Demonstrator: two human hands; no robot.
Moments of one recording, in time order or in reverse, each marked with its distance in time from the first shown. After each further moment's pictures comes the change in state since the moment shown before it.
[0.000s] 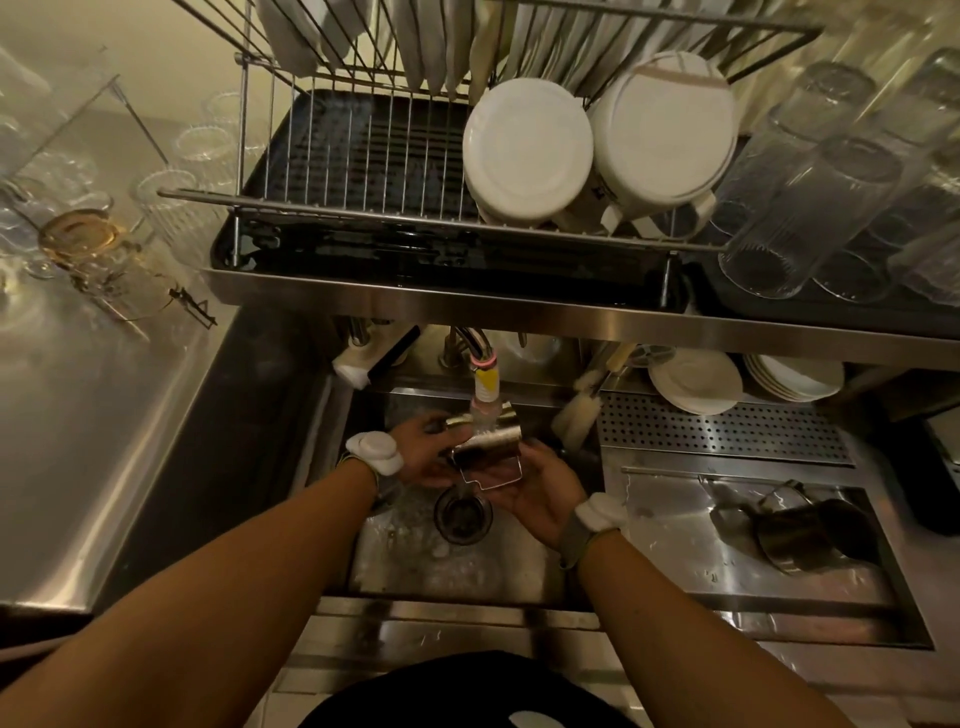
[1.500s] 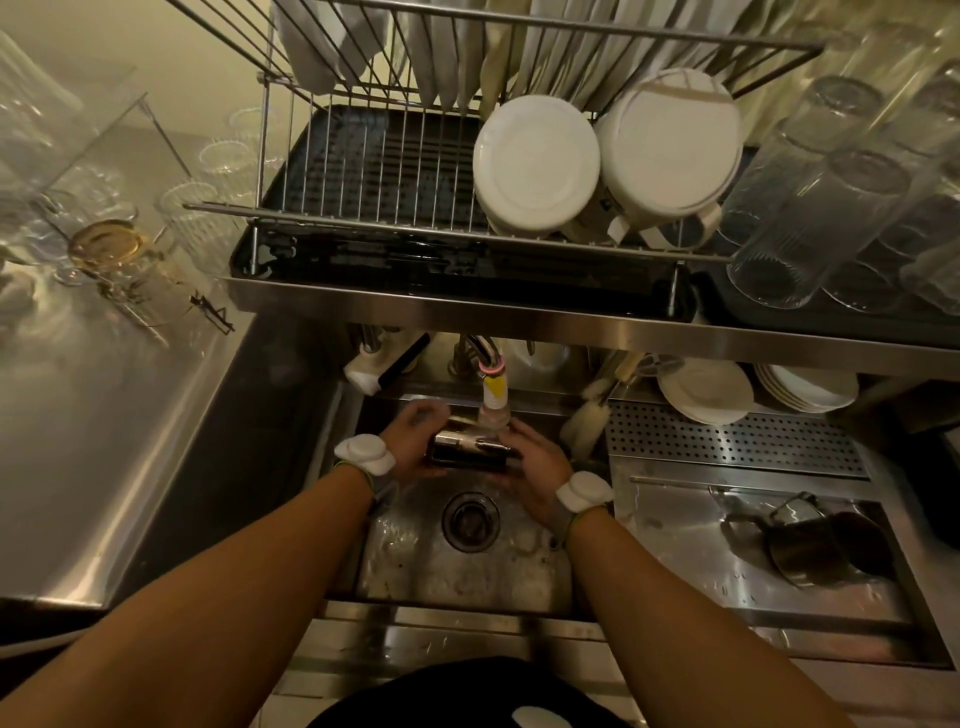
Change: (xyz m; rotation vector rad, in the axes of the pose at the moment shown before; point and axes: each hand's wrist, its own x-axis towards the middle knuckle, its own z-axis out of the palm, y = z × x) left_hand 0.004 0.001 -0.012 -0.263 0.106 0.058; right_hand 0.016 -0.014 0.025 -0.319 0.066 -0.136
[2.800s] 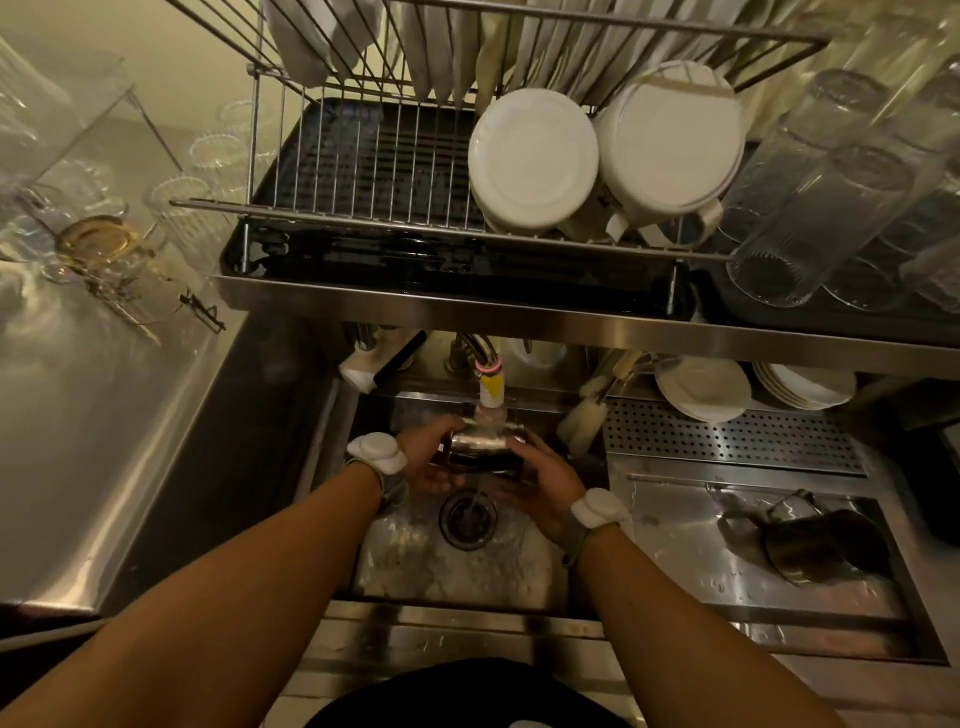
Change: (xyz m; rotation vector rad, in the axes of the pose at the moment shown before) left_hand 0.000 -0.002 0.017 0.181 -0.033 -0.238; right_hand -0.009 0.009 -0.019 0.085 0.014 0.087
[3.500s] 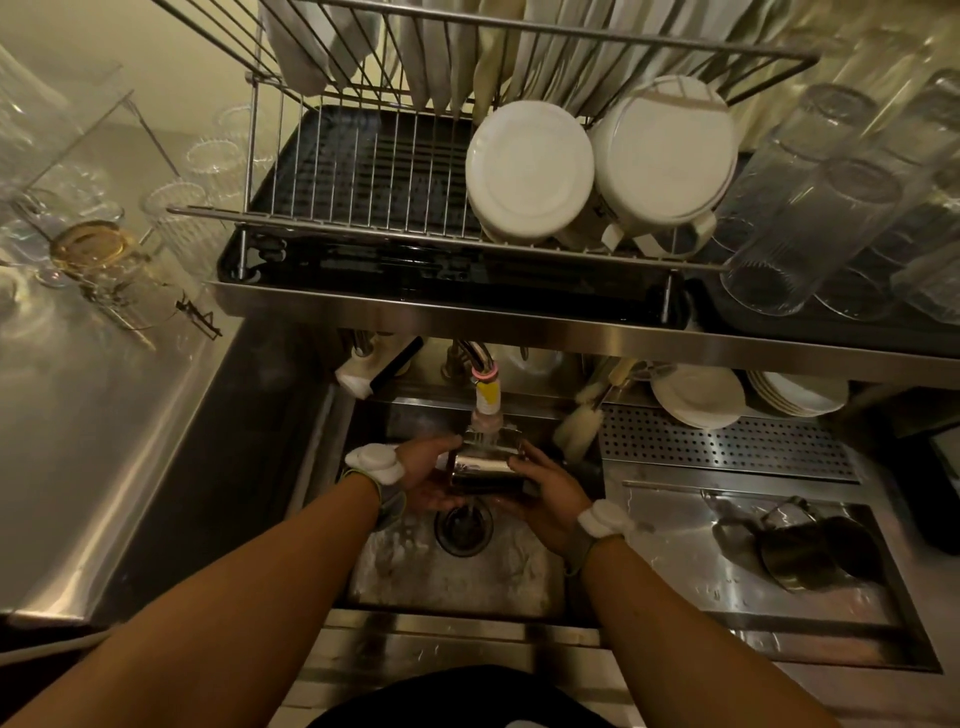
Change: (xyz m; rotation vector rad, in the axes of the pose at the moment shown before) left_hand 0.002 -0.007 0.002 -0.107 -0.084 -0.091; right_hand 0.001 0.002 -0.010 0.097 -0.035 0.020
